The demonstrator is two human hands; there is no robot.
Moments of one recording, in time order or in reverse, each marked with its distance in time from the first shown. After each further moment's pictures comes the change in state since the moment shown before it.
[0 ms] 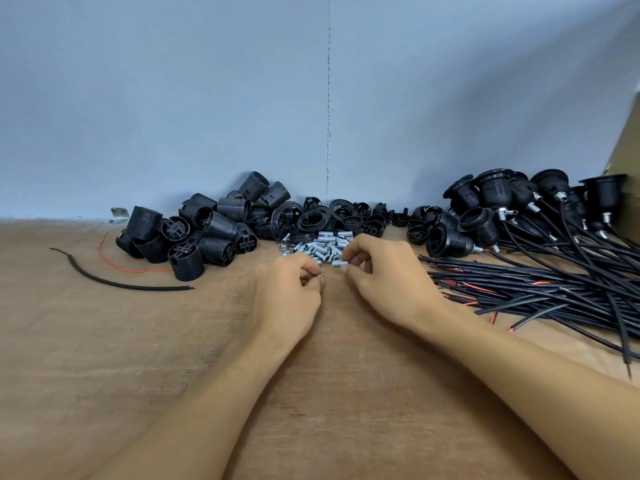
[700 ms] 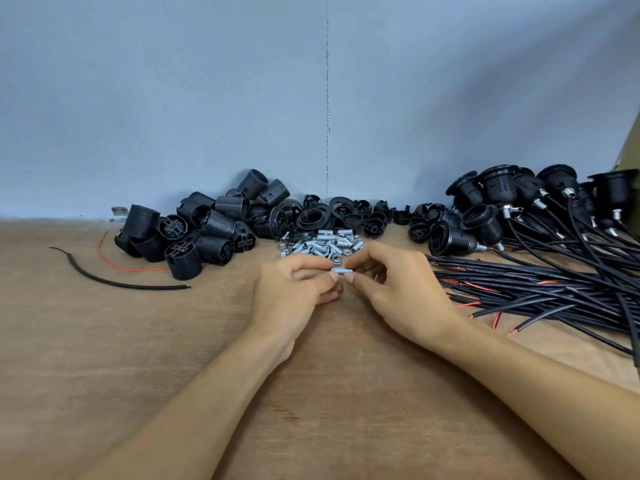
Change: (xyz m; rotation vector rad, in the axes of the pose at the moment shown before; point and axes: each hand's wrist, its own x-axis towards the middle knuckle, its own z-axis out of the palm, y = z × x) left_hand -0.007 0.007 0.004 -0.747 -0.159 -0.319; right_hand -0.020 0.007 -0.007 0.188 0.030 -0.025
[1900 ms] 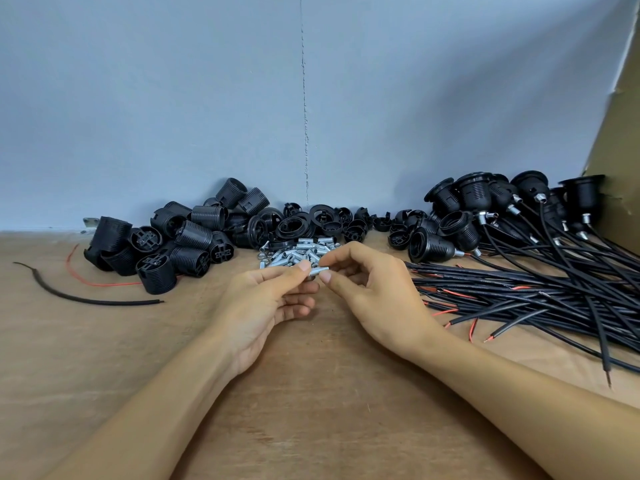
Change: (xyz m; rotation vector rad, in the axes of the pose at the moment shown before) left_hand 0.005 0.012 -0.012 -0.115 -0.157 -0.150; right_hand -0.001 -0.009 -0.003 0.254 0.037 0.035
